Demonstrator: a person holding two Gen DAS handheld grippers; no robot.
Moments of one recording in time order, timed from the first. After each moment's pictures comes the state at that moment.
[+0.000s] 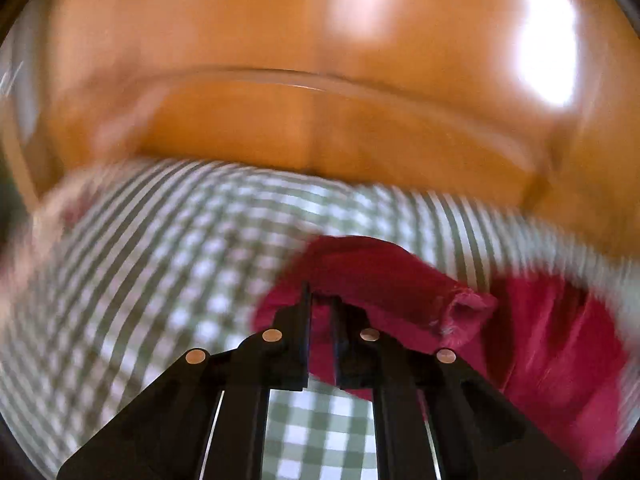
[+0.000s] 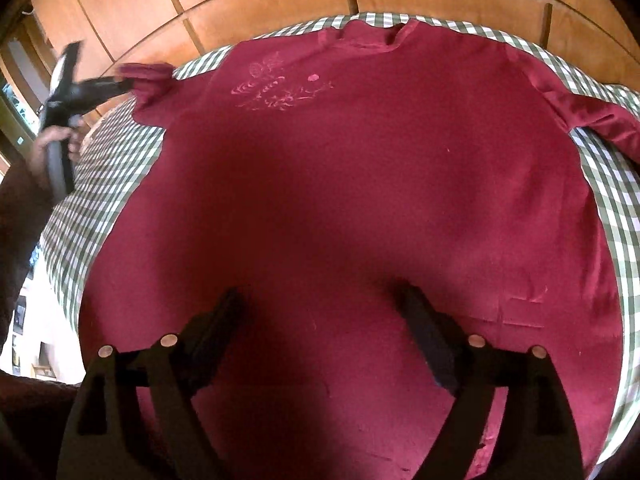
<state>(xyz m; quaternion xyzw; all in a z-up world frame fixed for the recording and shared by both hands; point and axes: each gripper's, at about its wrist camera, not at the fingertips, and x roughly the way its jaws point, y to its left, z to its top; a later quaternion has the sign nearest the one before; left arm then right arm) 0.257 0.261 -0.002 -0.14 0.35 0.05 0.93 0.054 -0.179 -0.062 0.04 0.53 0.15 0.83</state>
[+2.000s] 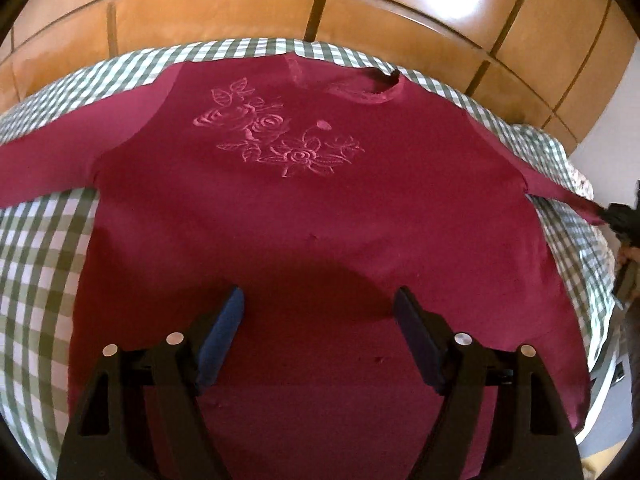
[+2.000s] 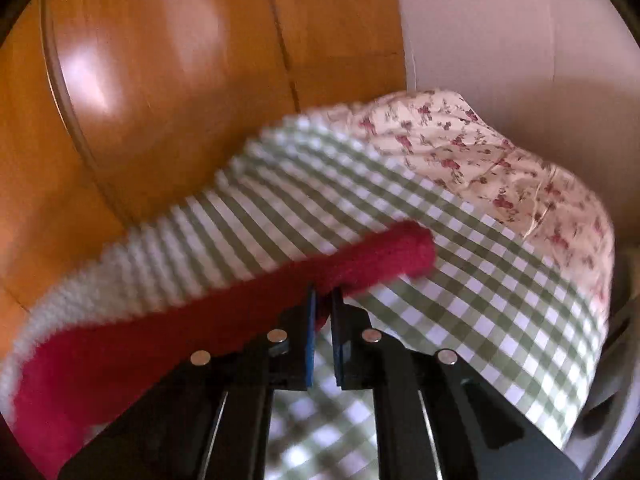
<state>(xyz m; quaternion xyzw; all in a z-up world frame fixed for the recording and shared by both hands) 0.122 -0.031 -0.072 -0.06 0.47 -0.14 0.87 0.143 -0.608 -0.030 0.16 0.39 -0.30 0.85</state>
